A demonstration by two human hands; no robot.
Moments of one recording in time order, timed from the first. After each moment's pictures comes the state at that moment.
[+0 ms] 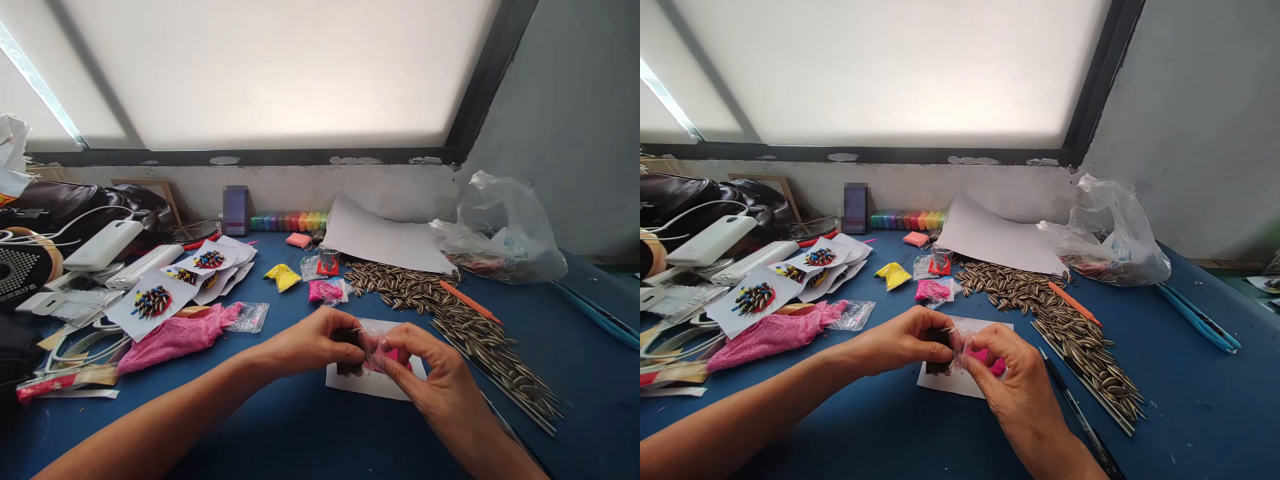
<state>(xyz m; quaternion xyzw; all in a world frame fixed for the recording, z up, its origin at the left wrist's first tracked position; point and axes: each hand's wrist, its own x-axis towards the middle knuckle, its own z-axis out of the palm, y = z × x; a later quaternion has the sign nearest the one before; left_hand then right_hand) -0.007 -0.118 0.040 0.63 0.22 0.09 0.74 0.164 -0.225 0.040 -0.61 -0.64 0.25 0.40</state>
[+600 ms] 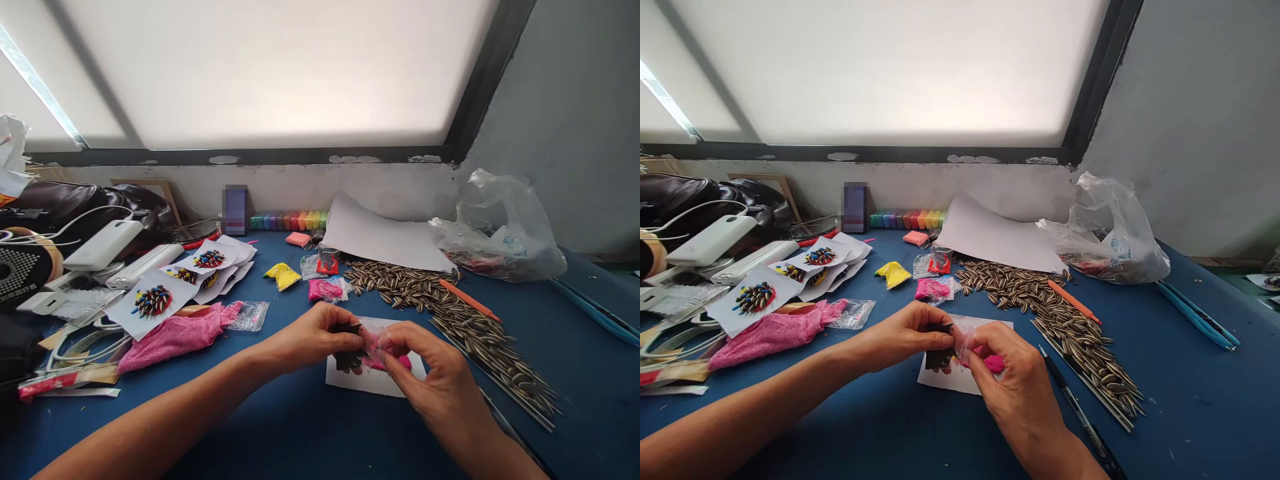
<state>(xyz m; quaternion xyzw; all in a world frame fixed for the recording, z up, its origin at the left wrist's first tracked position) -0.007 -0.118 0.038 0.63 0.23 0.12 0.73 0.162 -0.227 0.040 -0.59 -0.67 0.17 0.41</state>
